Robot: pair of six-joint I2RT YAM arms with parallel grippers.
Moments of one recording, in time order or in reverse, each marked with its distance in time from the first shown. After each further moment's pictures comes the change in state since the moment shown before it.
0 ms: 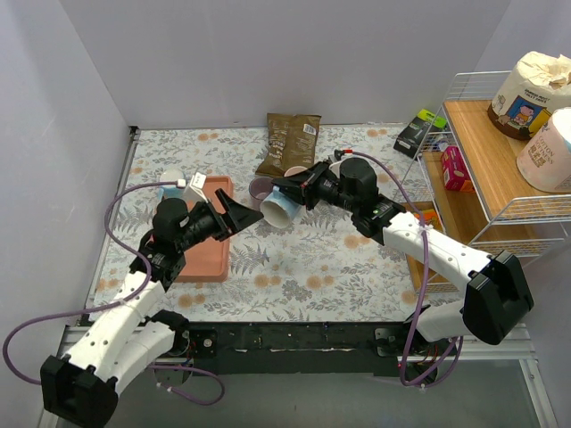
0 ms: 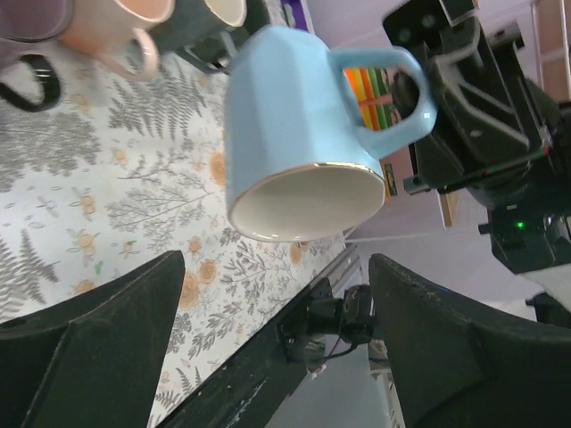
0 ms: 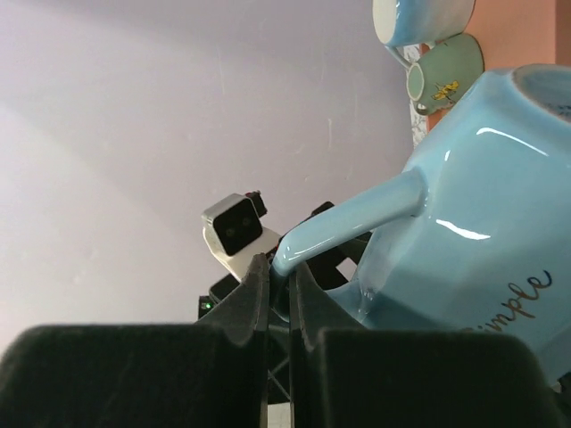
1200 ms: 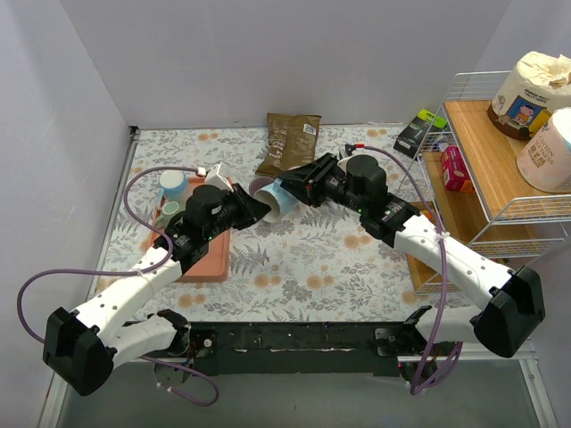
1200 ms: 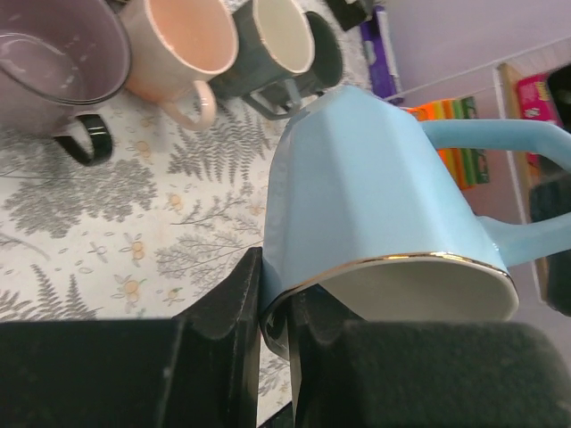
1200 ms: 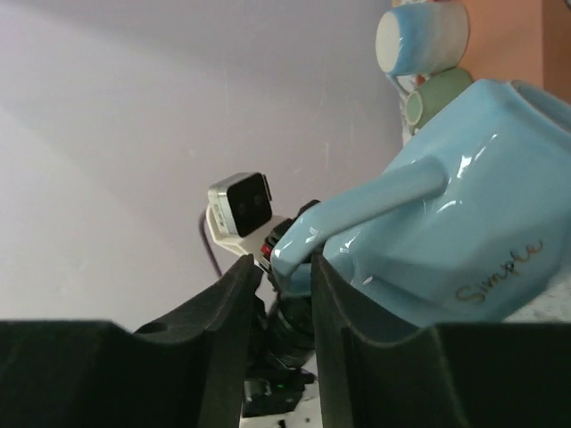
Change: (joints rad) left arm -0.245 0.232 0.109 0.086 -0.391 0.064; right arm 0.026 -0.076 0.051 -0.117 0.112 0.000
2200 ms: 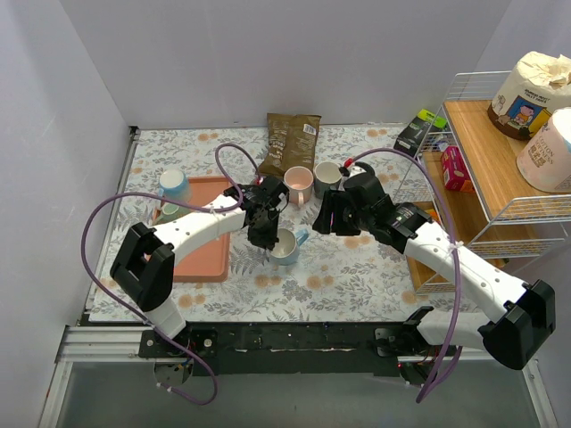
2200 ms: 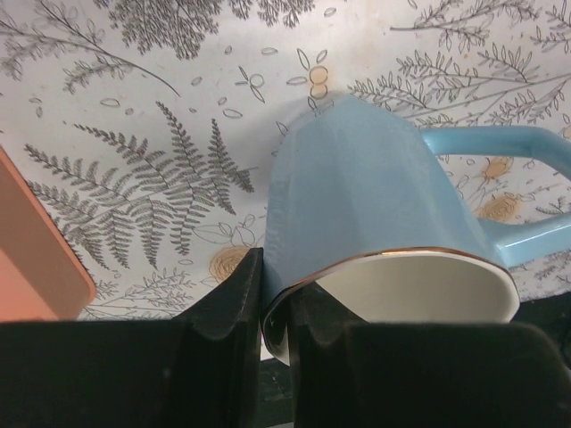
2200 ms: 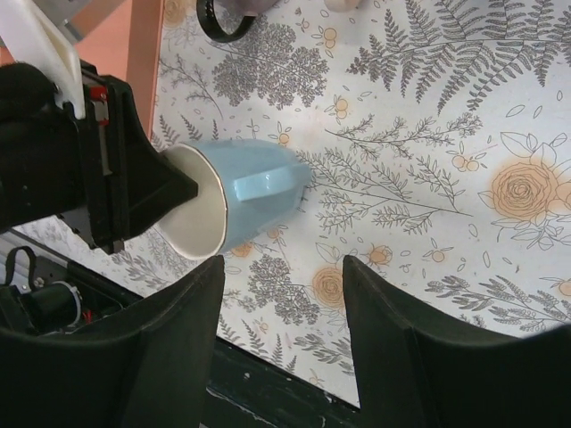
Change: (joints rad) left arm -0.156 0.611 0.484 -0.814 -0.110 0.272; right arm -0.002 -0.097 -0.004 -0.663 0.195 -0.956
